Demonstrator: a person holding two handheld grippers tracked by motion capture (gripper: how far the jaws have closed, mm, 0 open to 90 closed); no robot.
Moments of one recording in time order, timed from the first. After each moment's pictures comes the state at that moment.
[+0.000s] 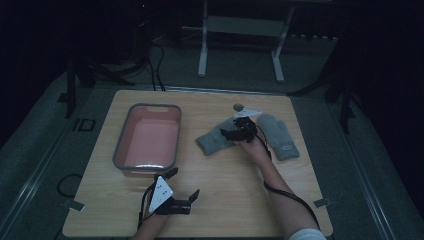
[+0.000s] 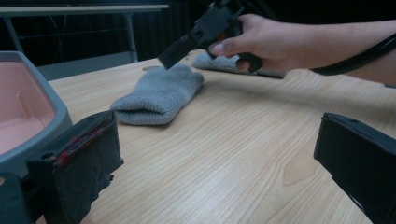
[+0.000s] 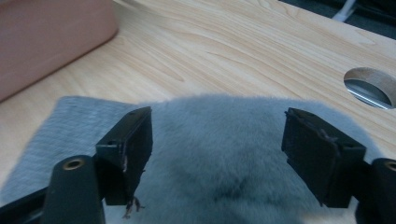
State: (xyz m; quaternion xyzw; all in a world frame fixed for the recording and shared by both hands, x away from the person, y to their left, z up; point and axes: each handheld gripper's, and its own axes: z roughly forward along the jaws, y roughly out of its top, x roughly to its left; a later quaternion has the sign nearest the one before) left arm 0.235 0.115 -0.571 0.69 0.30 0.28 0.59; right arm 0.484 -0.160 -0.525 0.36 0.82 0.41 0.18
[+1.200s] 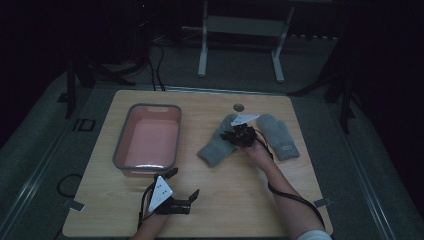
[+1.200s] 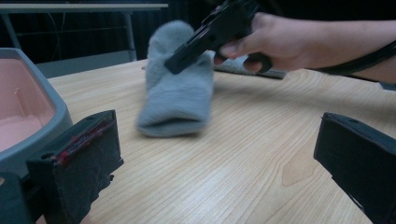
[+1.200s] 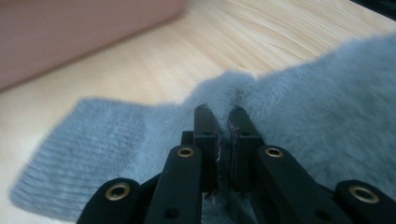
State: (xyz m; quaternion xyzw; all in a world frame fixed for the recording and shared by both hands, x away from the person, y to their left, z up) left arm 0.236 0.115 -0.571 0.69 0.30 0.27 0.59; right arm 0.459 -0.160 -0.518 0.25 0.87 0.41 0.12
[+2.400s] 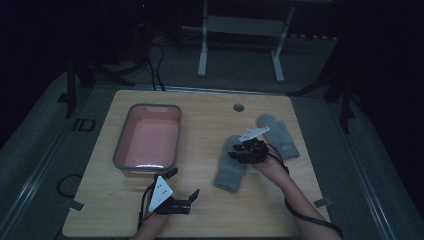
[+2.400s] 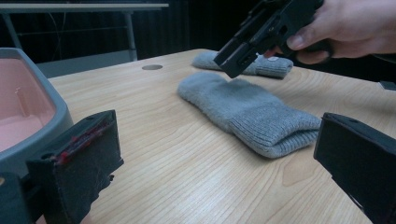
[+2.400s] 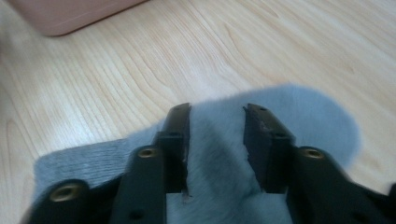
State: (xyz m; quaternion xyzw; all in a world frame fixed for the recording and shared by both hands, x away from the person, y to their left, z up) left arm 0.235 0.115 -0.571 0.69 0.31 0.27 0.59; right arm 0.396 -0.184 -0.503 0.26 0.89 0.36 0.12
